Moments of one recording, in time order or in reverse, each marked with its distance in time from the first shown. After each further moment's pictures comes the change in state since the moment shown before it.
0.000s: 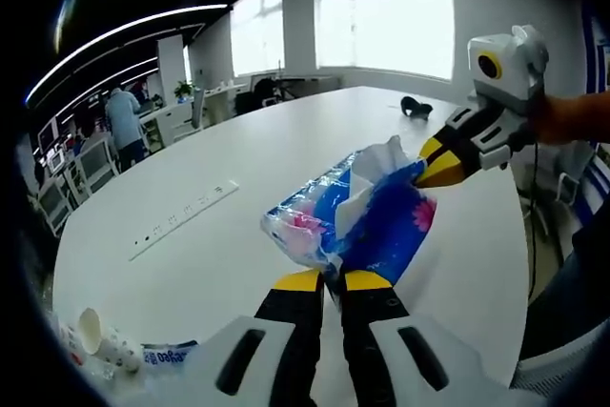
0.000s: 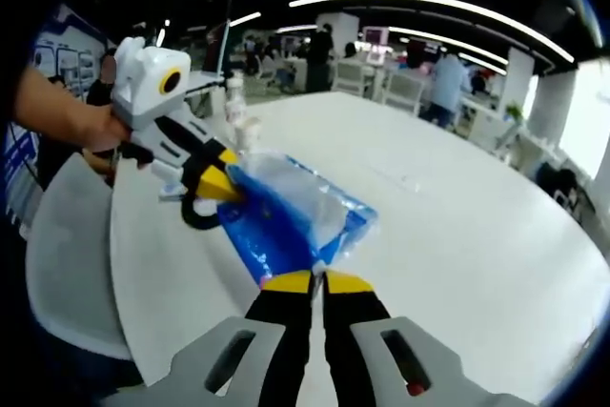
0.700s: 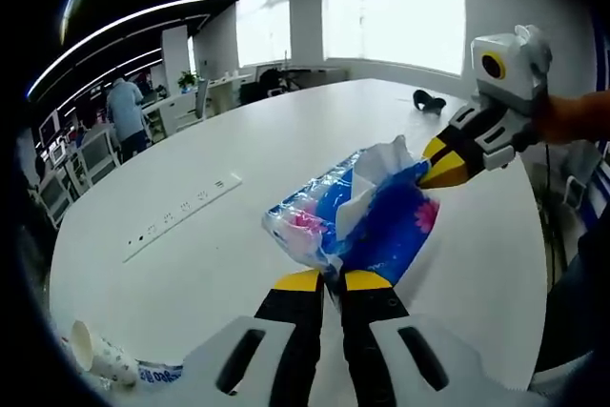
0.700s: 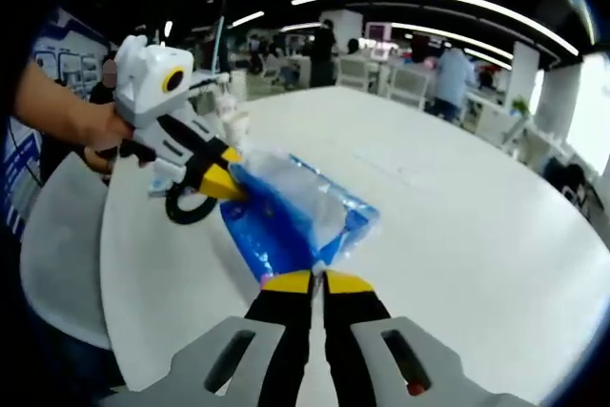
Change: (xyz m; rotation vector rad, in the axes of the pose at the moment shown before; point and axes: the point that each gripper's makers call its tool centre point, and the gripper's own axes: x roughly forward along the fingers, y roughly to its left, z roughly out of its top) left arm 0.039 0.017 0.000 -0.024 0.041 0.019; right arm 0.025 -0.034 -0.012 0.010 0.011 0.042
